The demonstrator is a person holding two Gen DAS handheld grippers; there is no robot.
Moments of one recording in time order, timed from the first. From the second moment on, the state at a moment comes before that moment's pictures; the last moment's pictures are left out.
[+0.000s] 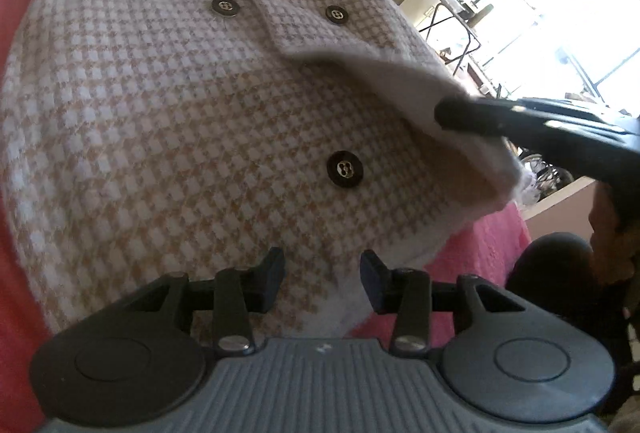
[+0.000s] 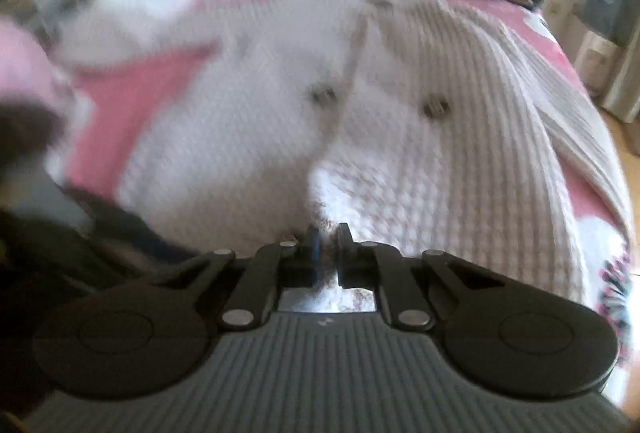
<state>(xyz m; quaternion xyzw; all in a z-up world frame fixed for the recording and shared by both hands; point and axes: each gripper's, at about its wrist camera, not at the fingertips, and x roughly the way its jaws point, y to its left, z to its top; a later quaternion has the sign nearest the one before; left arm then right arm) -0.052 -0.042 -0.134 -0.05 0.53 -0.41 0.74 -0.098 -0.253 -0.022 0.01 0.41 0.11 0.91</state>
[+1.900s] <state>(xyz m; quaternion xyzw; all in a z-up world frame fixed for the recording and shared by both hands) -0.034 -0.083 -0.136 0.03 0.52 -0.38 0.76 -0.169 -0.460 -0.068 0.31 0.49 -0.06 0.82</state>
